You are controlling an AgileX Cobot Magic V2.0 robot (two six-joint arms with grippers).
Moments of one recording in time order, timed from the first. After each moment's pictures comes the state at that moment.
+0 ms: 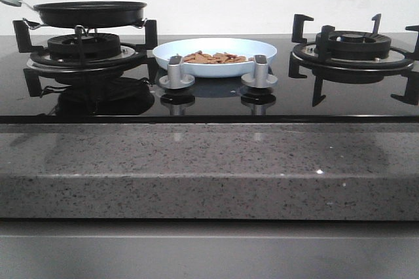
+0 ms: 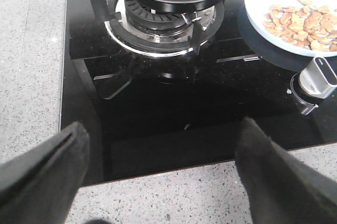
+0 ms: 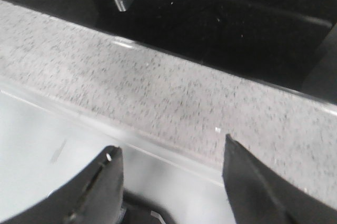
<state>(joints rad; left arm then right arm) -0.21 0.86 -0.92 -0.01 0.77 -0.01 0.17 0.61 -0.71 0.26 0.94 -0.17</state>
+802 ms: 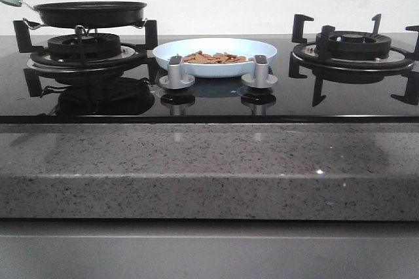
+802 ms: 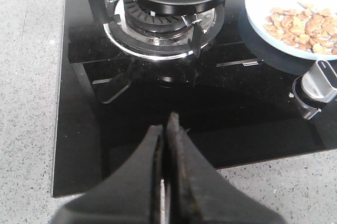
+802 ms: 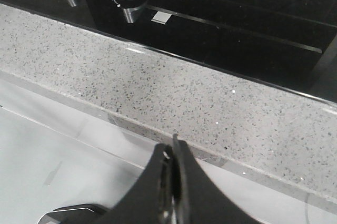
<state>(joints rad) -0.21 0.86 -0.88 -0.01 0.70 -0.01 0.17 0.46 -0.65 0.26 0.94 -0.17</state>
